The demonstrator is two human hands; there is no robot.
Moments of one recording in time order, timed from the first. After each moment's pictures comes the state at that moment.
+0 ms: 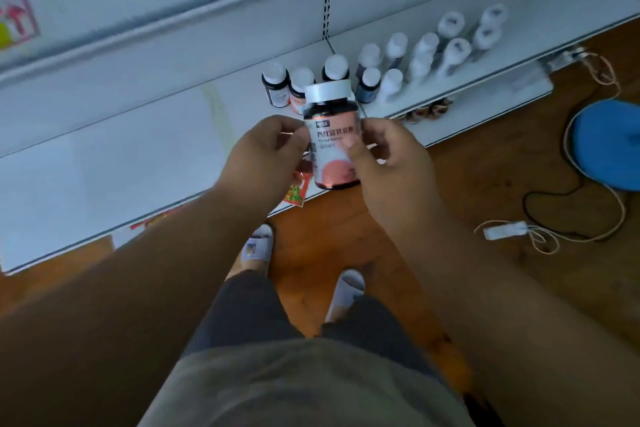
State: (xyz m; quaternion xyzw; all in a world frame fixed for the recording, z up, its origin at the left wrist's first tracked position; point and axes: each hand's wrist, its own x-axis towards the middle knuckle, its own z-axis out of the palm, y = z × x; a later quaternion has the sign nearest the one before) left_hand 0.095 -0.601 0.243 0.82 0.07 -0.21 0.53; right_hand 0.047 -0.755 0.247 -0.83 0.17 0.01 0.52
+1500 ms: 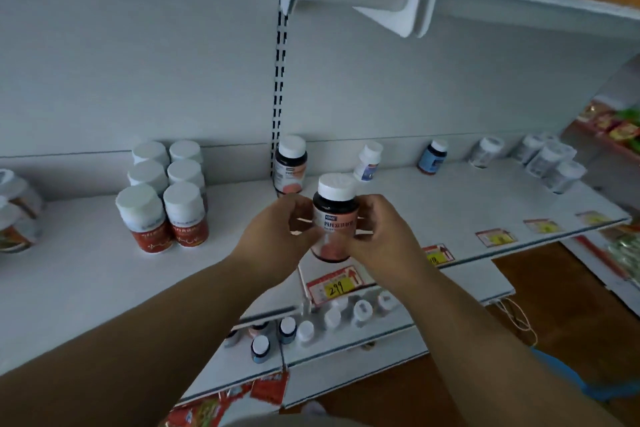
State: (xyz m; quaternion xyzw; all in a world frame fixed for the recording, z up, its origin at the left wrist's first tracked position) left_hand 0.278 -0.771 0.459 0.86 -0.06 -0.05 0.50; right_hand 0.262 -0.948 0.473 -0.88 0.03 0.02 0.48
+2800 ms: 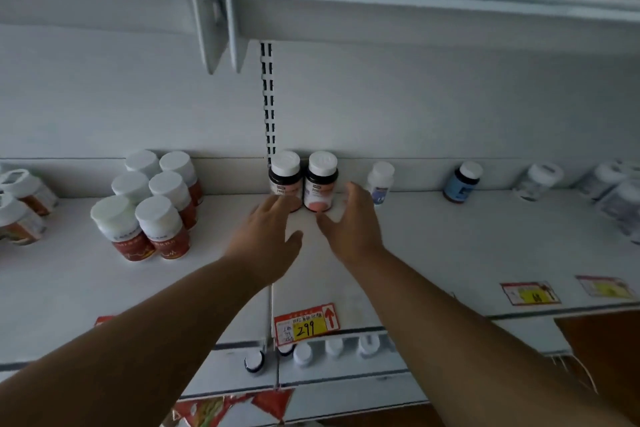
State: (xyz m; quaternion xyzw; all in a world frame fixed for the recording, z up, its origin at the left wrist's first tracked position) left_hand 0.342 -0.815 0.433 0.95 -0.01 0.06 0.29; right_hand 0.399 -0.969 0.414 -0.92 -0.04 -0.05 0.39
